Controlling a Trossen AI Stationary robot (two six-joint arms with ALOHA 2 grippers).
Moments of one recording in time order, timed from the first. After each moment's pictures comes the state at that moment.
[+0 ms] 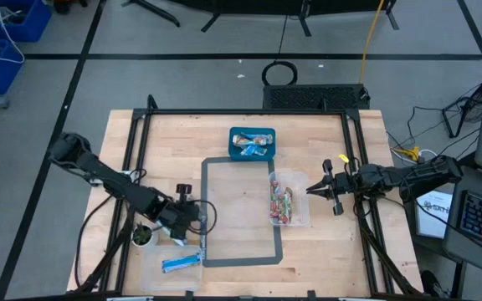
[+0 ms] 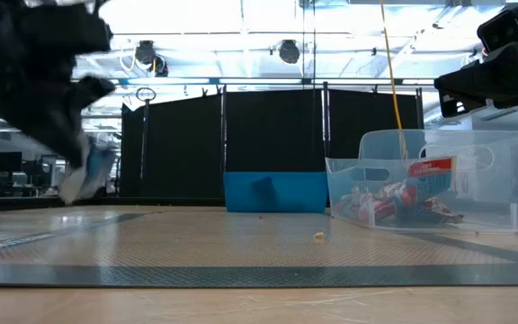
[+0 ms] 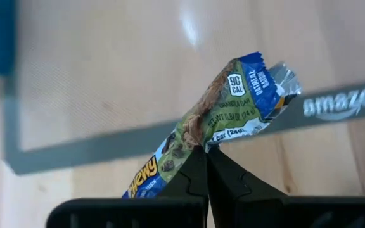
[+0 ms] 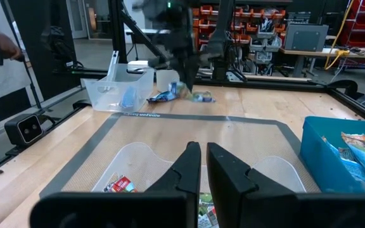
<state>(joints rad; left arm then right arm) -0.52 1.38 0.73 -0.52 -0.37 -0.26 0.16 0.17 0.02 0.08 0.03 -0.01</state>
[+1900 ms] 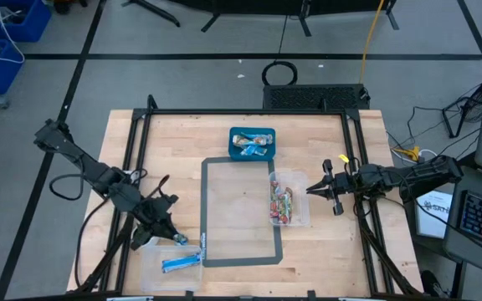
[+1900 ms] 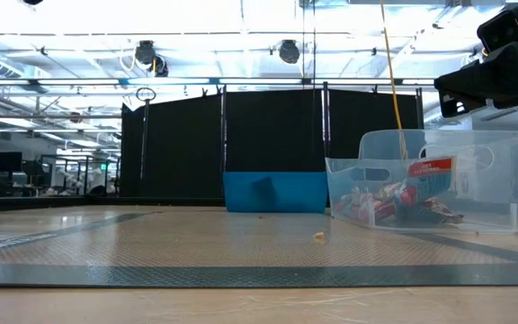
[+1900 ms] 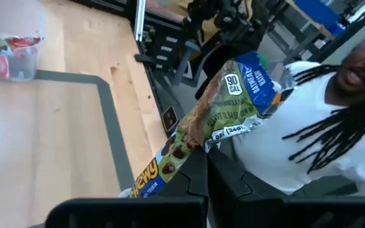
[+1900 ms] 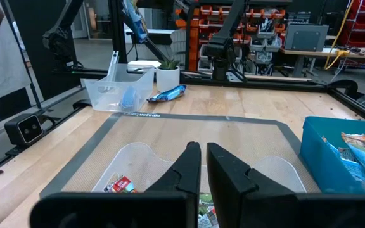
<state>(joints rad) -0.62 0.91 0.73 -0.18 0.04 -0.56 0.16 0.17 0.02 0.08 0.03 -0.01</state>
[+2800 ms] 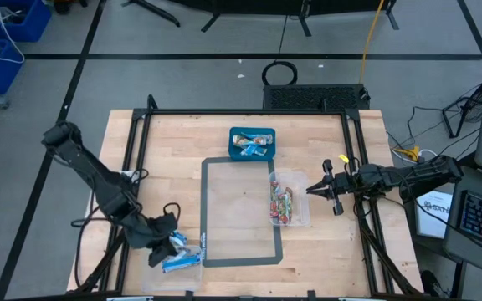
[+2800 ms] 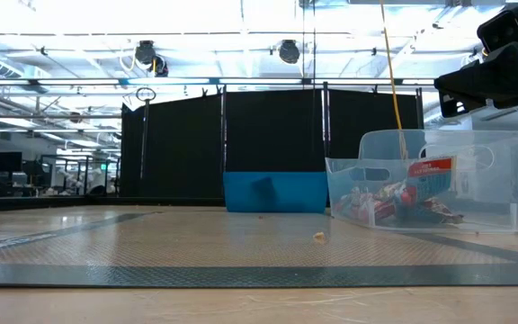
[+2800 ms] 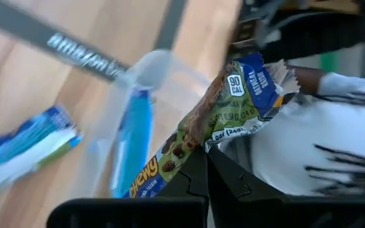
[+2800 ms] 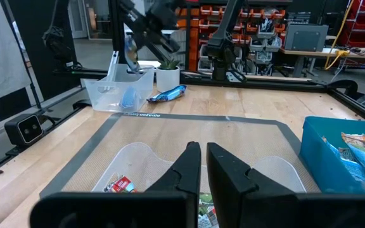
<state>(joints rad) -0.81 1.15 0.73 -0.33 -0.07 -1.28 0.16 0.17 0.01 0.08 0.03 -0.01</state>
